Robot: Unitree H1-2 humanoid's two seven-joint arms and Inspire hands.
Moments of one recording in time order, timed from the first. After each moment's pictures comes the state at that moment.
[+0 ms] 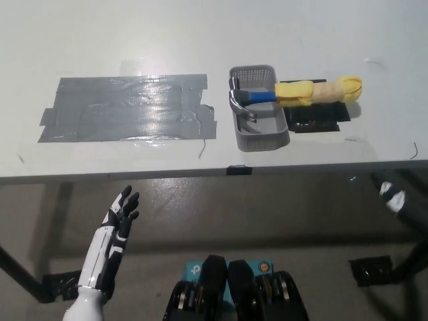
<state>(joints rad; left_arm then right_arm) 0.03 0.10 -0.05 -0.11 0.06 -0.11 -0.04 -0.17 -0.25 -0.09 -0.32 -0.26 -0.14 -0.03</state>
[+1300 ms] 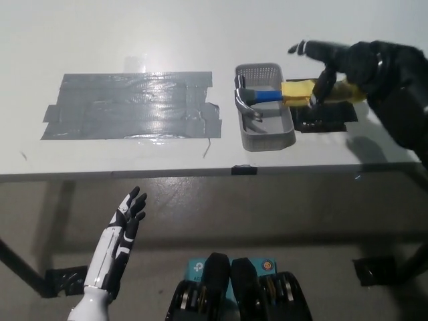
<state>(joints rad) 0.02 0.11 -0.07 -0.11 0.08 -0.11 -0.04 -1.22 -0.33 0.62 0.90 -0.48 0.25 0.51</state>
